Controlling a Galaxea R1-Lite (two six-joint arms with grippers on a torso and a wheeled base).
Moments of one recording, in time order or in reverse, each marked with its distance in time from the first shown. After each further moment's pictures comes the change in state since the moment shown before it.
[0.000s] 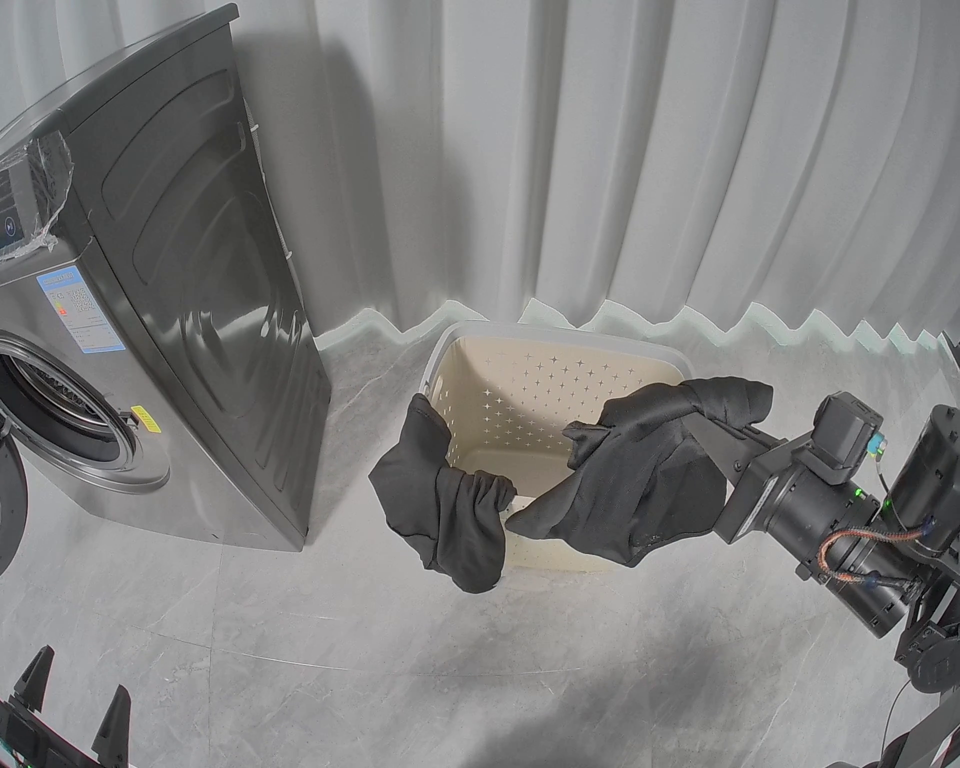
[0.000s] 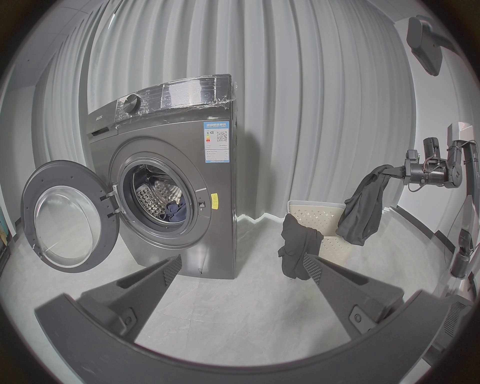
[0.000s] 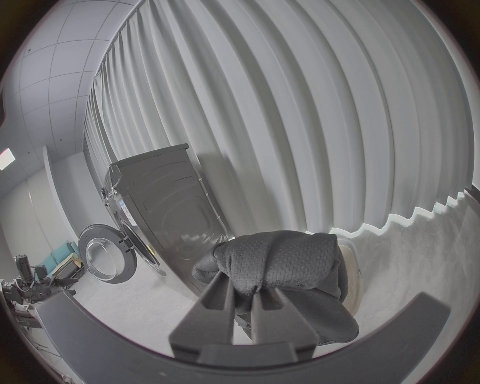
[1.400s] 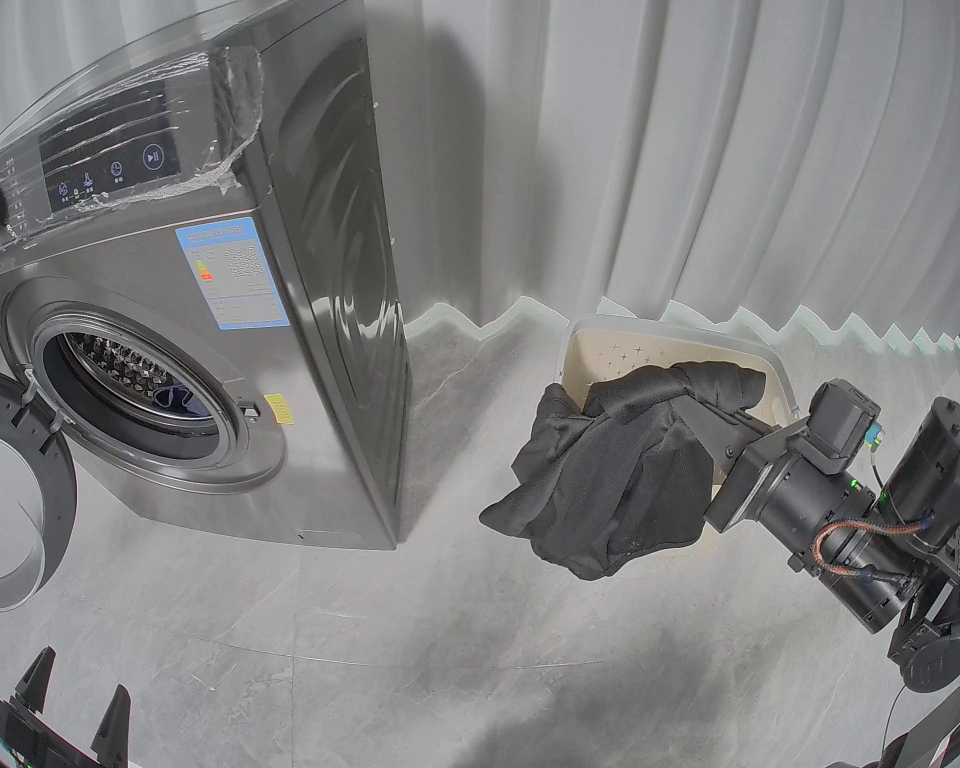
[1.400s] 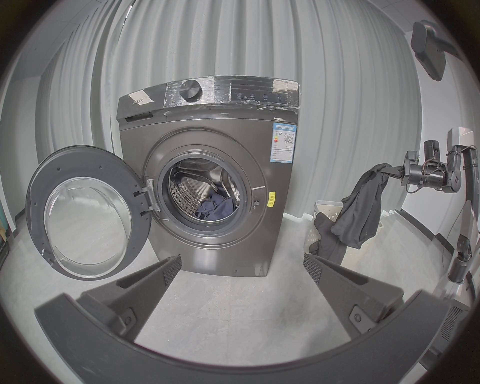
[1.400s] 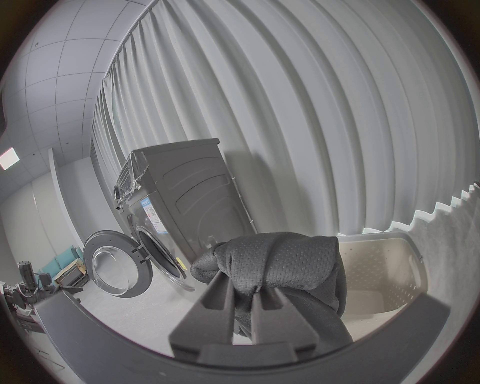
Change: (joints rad) left arm 0.000 0.000 0.000 0.001 -0.001 -0.025; right arm 0.013 0.026 -0.025 -0.057 0.016 0.001
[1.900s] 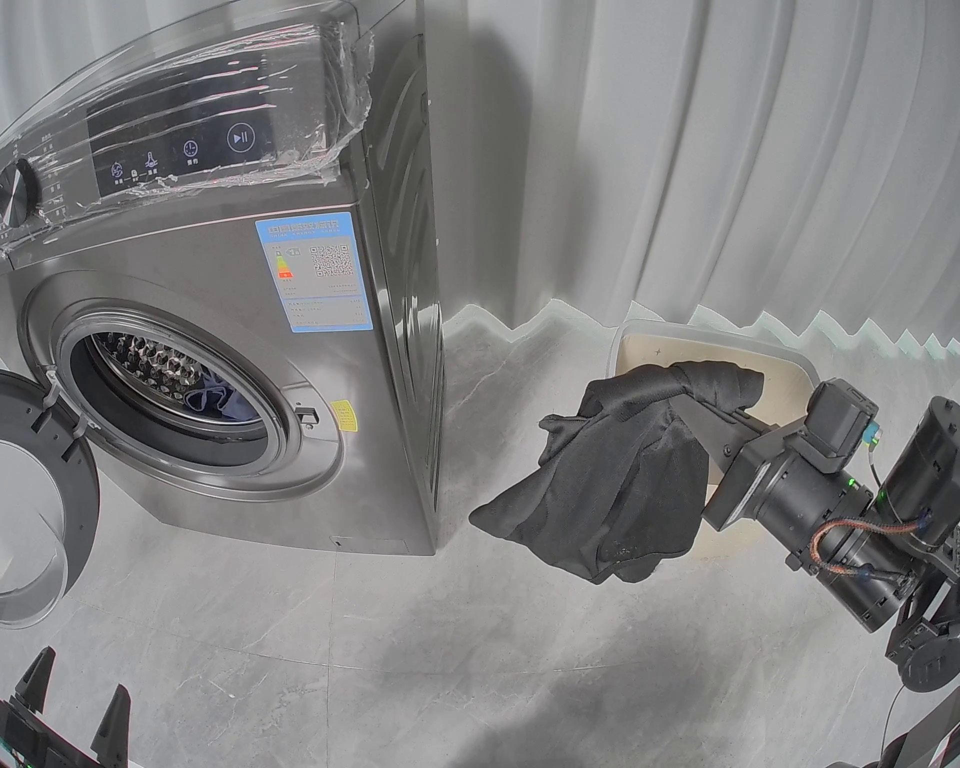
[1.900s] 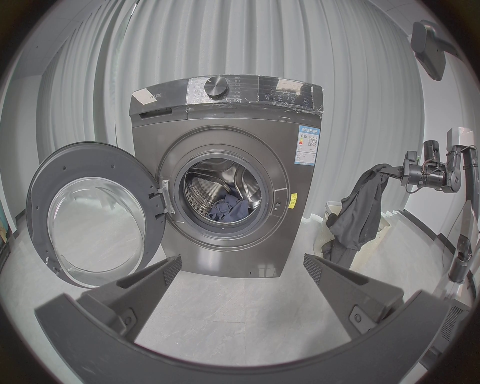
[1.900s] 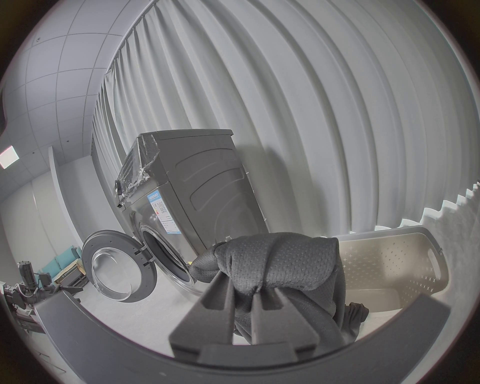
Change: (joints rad) left arm 0.000 0.000 0.000 -0.001 0.002 0.001; right arm 0.000 0.007 -0.004 -0.003 0.000 0.001
